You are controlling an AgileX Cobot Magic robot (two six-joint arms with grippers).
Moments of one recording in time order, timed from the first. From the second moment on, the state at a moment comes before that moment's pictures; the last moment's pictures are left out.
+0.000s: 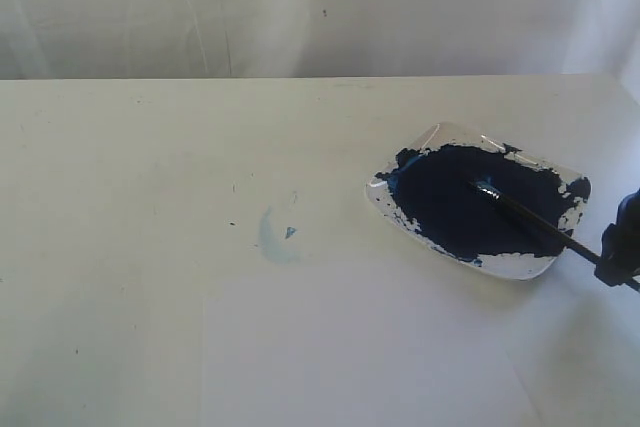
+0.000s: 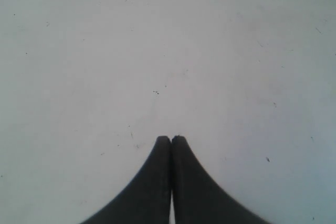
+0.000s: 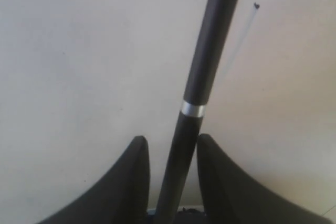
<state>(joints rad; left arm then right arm) 0.03 0.00 0.02 -0.06 0.43 0.04 -0.04 1.83 -1.06 0.17 0.80 2.10</state>
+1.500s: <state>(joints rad) 0.03 0.00 0.02 -0.06 0.43 0.04 -0.04 1.84 -1.06 0.15 0.78 2.10</state>
